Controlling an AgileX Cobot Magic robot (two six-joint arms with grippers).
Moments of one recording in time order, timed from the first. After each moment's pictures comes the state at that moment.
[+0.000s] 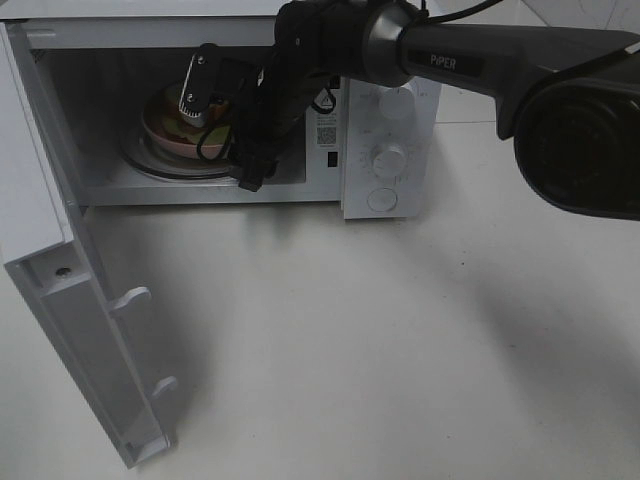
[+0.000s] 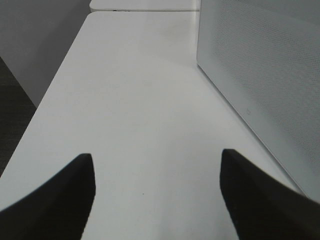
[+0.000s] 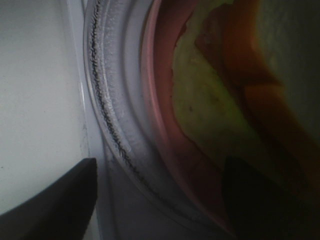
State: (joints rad) left arm 0.14 0.00 -0.52 -0.03 1.08 0.09; right arm 0.60 2.49 -2.16 0.10 0.60 -0.95
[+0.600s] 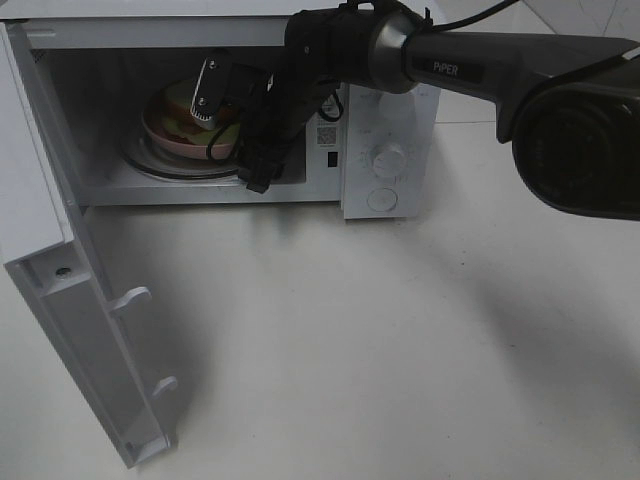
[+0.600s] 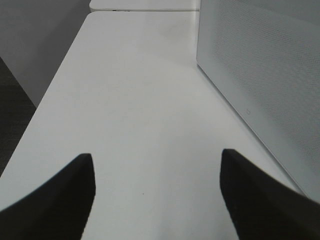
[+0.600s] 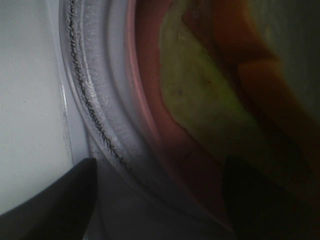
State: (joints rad) left arm 0.14 0.00 -0.52 -0.03 1.08 0.09; right arm 0.58 2.51 -2.16 0.11 0.57 -0.96
